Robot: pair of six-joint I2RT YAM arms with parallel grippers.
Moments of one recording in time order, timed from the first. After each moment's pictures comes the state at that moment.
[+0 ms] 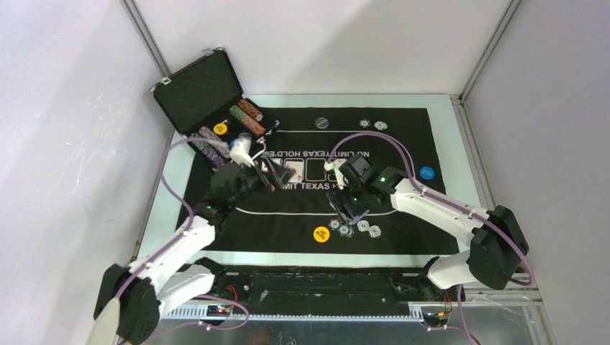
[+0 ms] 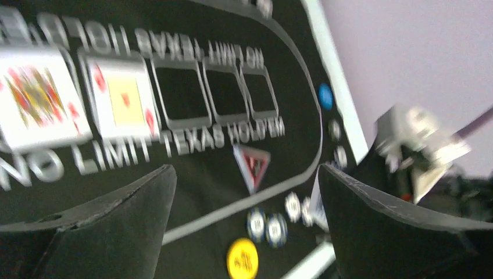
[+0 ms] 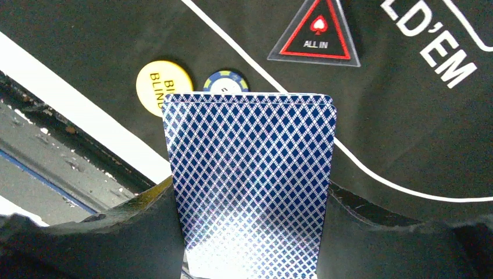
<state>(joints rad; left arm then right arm) -0.44 0.93 0.56 0.21 0.10 -0.65 0.78 1.41 1.02 -0.71 -0.06 0.12</state>
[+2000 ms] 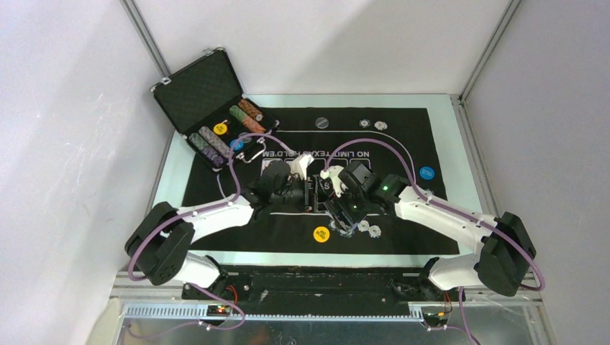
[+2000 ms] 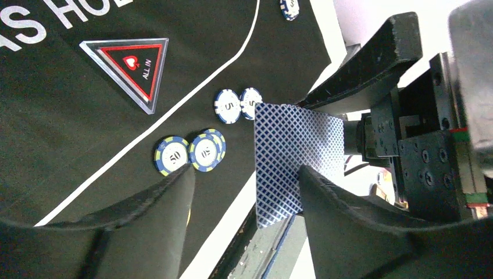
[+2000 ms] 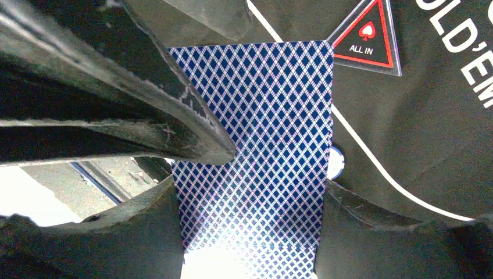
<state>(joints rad) -0.72 1.42 0.68 0.25 0.50 -0.71 0.85 1.34 0.98 -0.68 -0.12 0.10</state>
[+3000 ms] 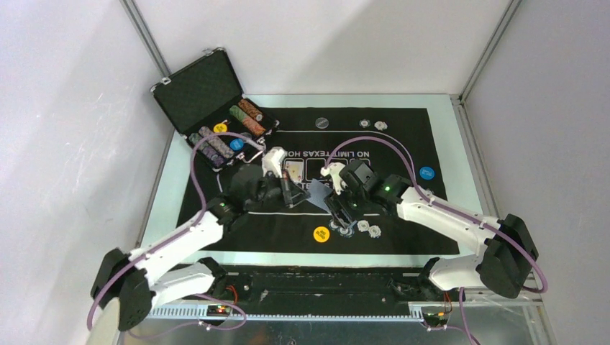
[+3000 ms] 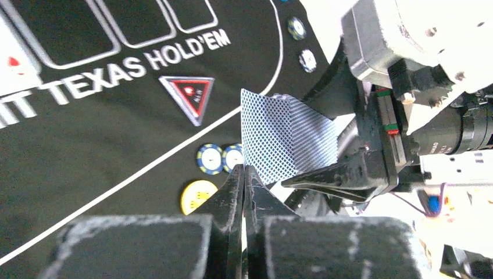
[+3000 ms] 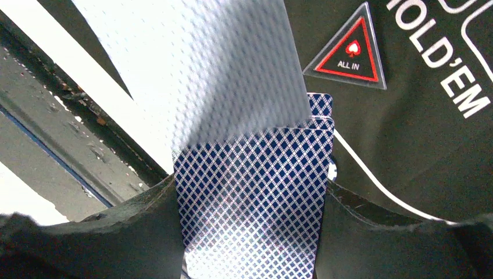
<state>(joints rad) -0.68 1.08 0.63 0.05 0.32 -0.63 0.85 1.33 0.98 -0.63 -0.10 0.10</state>
